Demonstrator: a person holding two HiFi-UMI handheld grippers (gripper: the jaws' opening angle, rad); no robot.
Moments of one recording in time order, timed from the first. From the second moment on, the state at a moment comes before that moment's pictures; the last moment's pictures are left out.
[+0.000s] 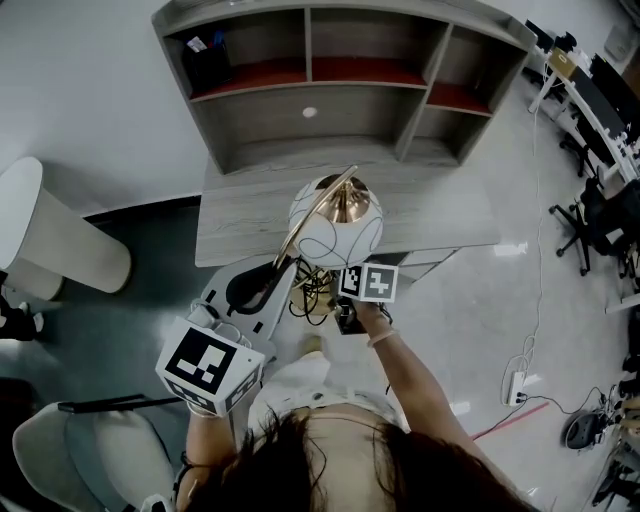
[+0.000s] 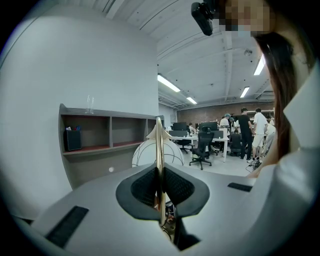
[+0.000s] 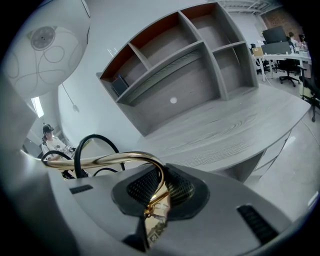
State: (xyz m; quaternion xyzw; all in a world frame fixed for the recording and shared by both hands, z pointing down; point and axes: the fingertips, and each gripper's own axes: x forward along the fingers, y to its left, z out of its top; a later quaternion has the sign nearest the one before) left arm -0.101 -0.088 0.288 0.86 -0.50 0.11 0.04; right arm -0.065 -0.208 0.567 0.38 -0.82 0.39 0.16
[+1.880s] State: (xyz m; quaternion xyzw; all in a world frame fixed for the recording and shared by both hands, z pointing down) left arm -0.147 -0.250 0.308 0.85 -0.50 0.10 0.07; right arm -0.107 -0.370 0.587 0.37 -0.82 0.39 0.19
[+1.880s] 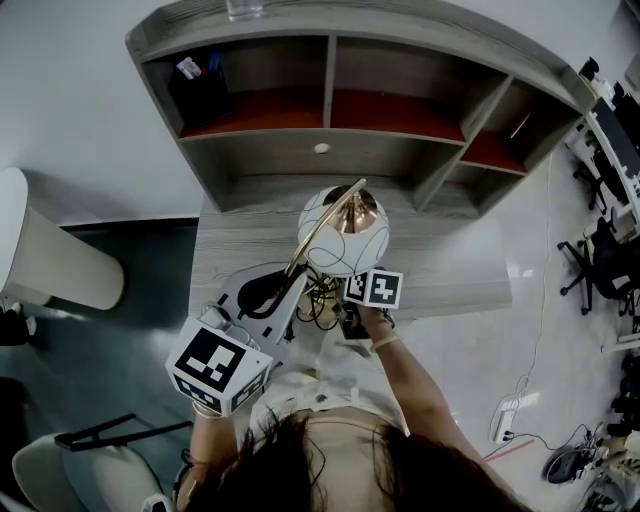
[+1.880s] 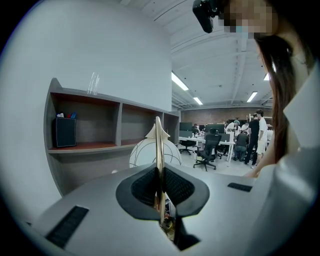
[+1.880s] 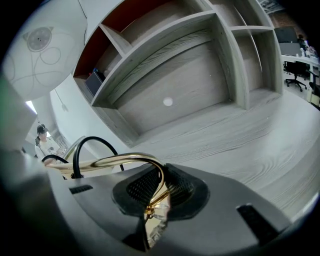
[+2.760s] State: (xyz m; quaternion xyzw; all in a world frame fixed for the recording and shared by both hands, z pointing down) left arm -0.156 -0.331 0.317 0.84 -0.52 0.11 0.10; right arm -0.126 -0.447 0.600 0.35 -0.82 0.40 0.21
